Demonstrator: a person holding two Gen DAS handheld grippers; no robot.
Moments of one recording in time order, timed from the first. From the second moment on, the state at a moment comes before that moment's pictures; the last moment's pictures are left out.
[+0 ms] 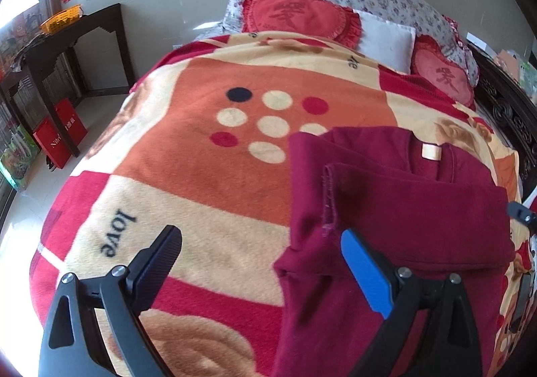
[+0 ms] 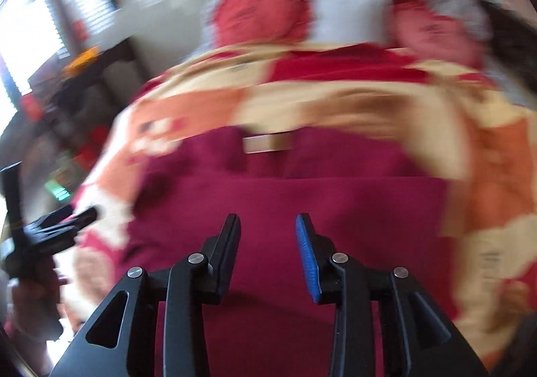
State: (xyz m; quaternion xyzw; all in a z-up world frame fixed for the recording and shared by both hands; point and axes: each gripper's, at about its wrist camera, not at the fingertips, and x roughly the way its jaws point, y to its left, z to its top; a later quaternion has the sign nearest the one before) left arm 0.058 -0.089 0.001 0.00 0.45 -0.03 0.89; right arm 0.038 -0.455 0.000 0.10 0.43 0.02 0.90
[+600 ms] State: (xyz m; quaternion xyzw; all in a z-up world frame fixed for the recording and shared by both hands) left arm 0.091 -0.118 -0.048 0.05 0.49 -0.02 0.87; right arm 0.012 -0.539 -0.024 0.18 0.44 -0.03 0.88
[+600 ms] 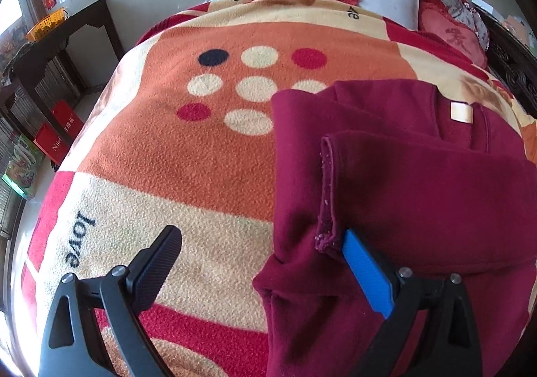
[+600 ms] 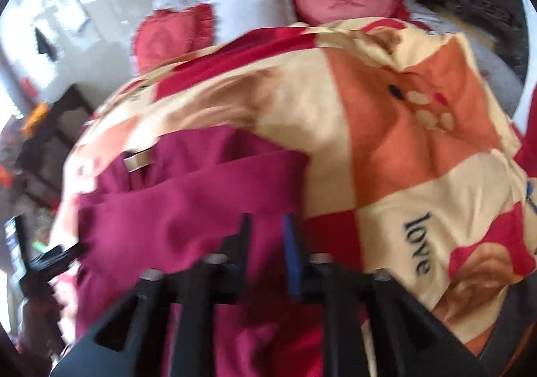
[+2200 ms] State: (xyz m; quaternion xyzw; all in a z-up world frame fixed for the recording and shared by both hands) left arm -0.109 -0.041 0.009 0.03 0.51 -0.09 0.86; right arm -0.197 -0.478 0.018 0.16 0.49 0.07 0.85
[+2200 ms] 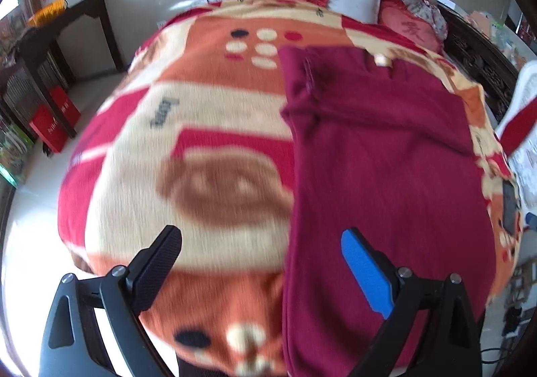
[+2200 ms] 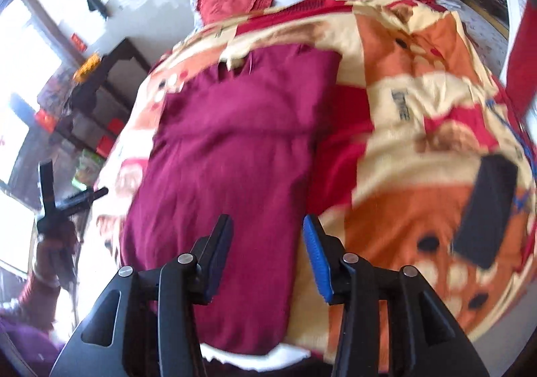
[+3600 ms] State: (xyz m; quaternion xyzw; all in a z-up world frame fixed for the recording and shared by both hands) left arm -0.192 -0.036 -0.055 0.03 0.59 -0.14 0.79; right arm -0.259 -0.422 -0.073 0.19 0.54 0.12 0.81
